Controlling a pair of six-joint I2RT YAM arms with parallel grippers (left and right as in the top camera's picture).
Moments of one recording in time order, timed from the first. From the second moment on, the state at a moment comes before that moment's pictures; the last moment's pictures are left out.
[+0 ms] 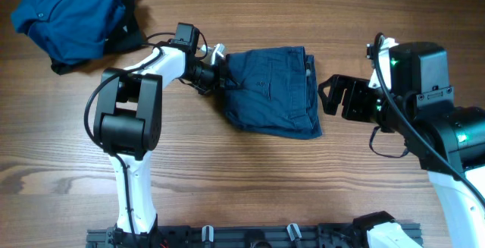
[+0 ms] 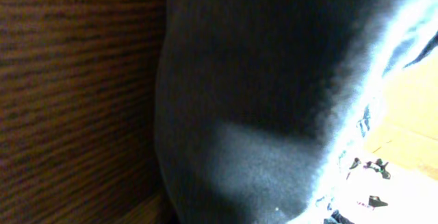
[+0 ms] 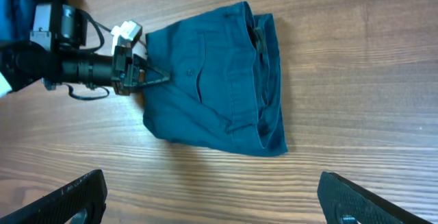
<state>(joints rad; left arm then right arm) -0.21 2.27 1.46 -0.59 0.87 -0.31 0.24 1.14 1.43 -1.22 -0.12 0.39</state>
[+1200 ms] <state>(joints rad) 0.17 2.19 2.26 -0.72 0.47 -0.23 0.24 1.14 1.43 -1.30 -0.12 0.39</state>
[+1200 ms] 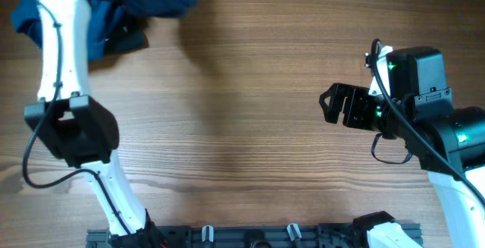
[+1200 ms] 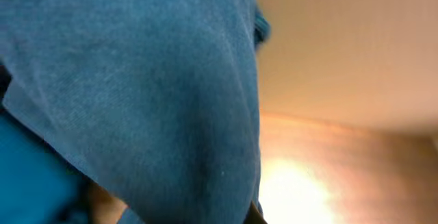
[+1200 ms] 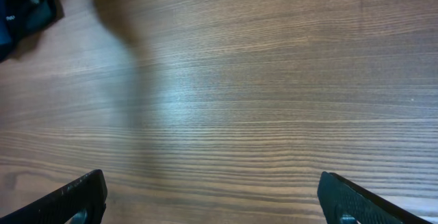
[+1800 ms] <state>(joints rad) 0.56 2.19 2.28 -0.76 0.46 -0.26 0.24 1.14 1.43 -1.31 -0.12 0.39</state>
